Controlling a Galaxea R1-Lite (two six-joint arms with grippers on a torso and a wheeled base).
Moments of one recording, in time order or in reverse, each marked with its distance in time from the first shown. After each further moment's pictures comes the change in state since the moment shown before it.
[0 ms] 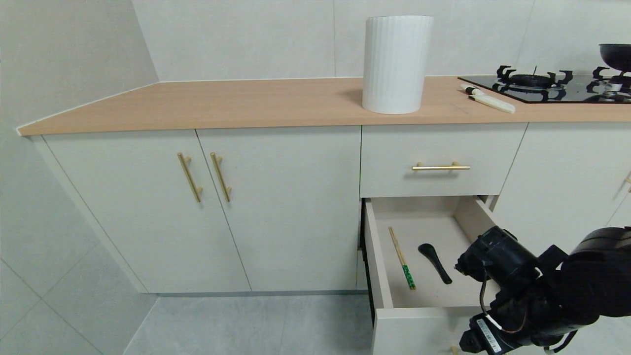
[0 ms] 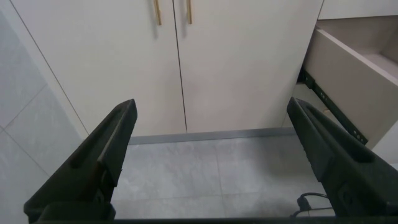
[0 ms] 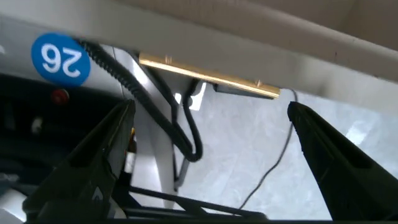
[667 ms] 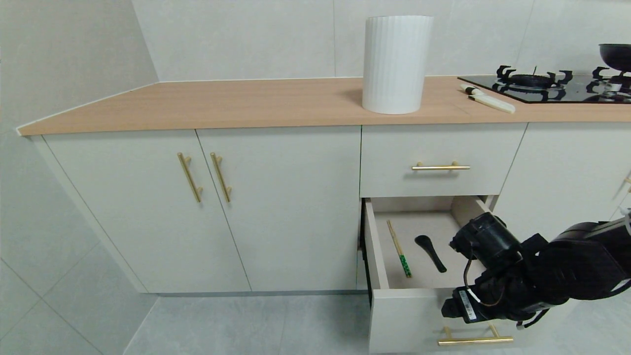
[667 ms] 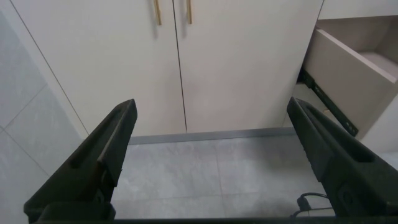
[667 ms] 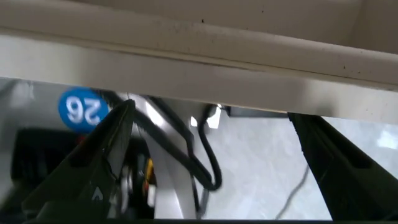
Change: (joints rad) left arm 0.000 0.000 0.000 0.000 0.000 0.000; right arm -0.051 0.082 -0.045 -0.163 -0.002 0.077
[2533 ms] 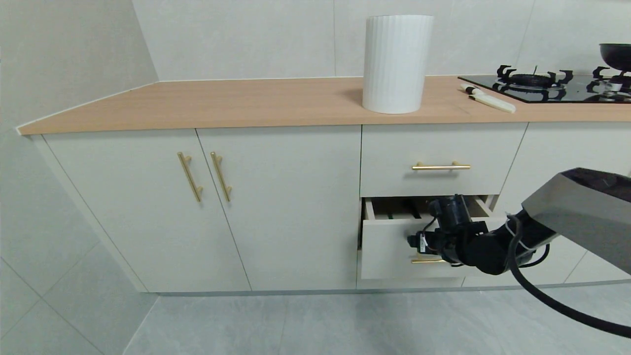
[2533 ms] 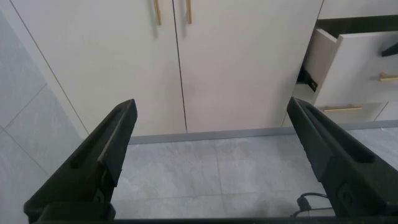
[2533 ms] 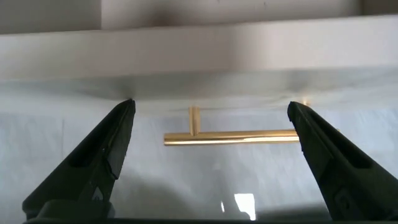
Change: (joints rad) left arm 0.000 0.000 0.000 0.000 0.000 0.000; right arm -0.144 0.432 -0.260 -0.674 -0.091 -0.034
